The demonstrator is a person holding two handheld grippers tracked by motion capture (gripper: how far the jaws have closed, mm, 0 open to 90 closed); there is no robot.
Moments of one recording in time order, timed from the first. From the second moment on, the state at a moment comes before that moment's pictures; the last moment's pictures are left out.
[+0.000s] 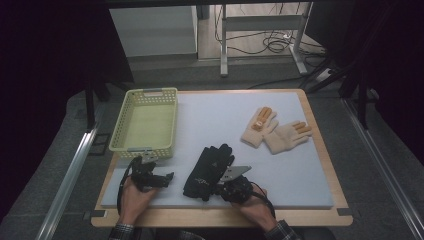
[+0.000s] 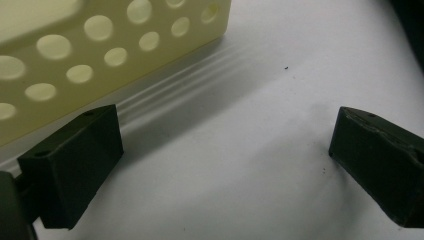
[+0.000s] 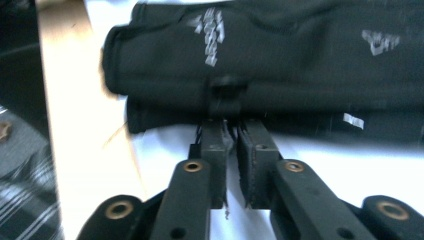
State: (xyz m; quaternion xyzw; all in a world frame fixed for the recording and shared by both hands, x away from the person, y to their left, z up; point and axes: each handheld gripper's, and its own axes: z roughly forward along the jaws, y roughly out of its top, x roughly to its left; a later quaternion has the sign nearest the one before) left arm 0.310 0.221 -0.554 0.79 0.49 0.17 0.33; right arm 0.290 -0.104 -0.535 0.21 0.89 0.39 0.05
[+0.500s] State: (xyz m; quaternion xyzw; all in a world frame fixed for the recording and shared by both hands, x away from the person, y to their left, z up) left arm 0.309 0.223 -0.554 0.79 0.49 0.17 0.33; right arm 0.285 -0.067 -0.541 0.18 0.89 0.41 0.03
